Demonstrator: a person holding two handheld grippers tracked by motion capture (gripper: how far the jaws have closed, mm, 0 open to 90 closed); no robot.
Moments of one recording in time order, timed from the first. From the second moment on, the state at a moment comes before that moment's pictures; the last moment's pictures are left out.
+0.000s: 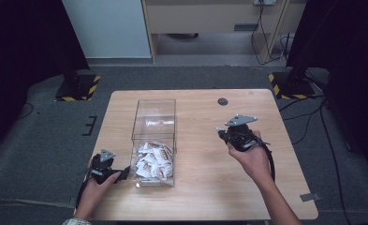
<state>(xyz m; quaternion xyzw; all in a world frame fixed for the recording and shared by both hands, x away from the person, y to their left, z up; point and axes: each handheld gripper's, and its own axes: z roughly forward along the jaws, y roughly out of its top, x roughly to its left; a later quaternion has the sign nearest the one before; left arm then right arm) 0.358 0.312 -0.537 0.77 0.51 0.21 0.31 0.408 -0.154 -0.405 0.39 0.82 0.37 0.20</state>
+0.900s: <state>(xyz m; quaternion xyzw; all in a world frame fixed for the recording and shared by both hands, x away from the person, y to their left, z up) 0.358 0.312 -0.537 0.77 0.51 0.21 0.31 0.432 -0.172 -0.443 0.42 0.81 0.36 0.20</state>
